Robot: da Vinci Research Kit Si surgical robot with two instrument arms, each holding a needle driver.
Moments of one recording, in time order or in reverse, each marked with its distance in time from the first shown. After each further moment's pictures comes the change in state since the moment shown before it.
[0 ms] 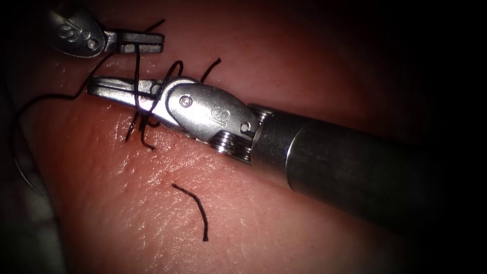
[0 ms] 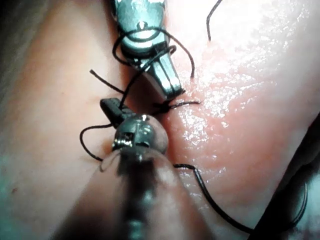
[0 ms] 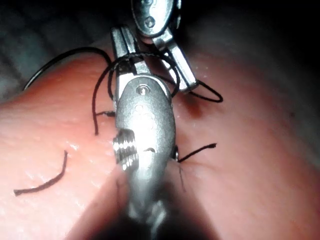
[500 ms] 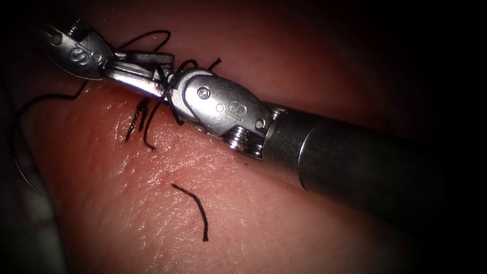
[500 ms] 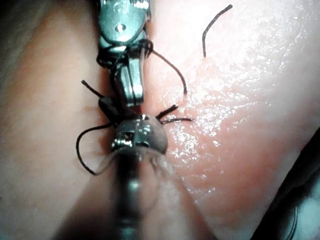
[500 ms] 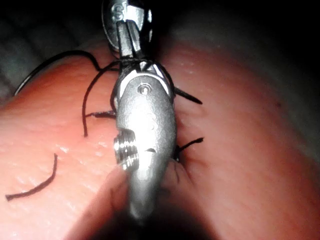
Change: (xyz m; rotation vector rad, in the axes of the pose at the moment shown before) right arm 0.001 0.002 -0.001 -0.240 0.059 -0.001; left arm 0.002 0.002 0.001 0.040 0.002 -0.069
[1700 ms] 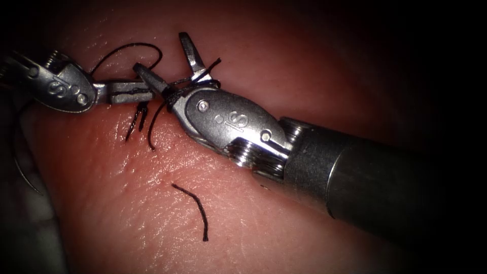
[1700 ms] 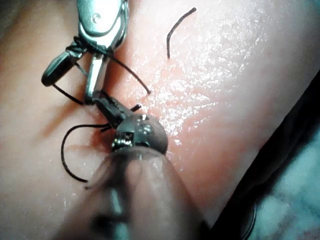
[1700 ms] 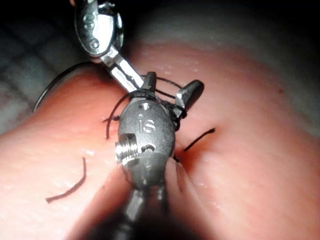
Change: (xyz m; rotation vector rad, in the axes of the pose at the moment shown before) right arm 0.000 -0.002 -0.005 -0.706 -0.458 0.034; left arm 0.000 0.003 -0.004 0.024 -0.035 0.003
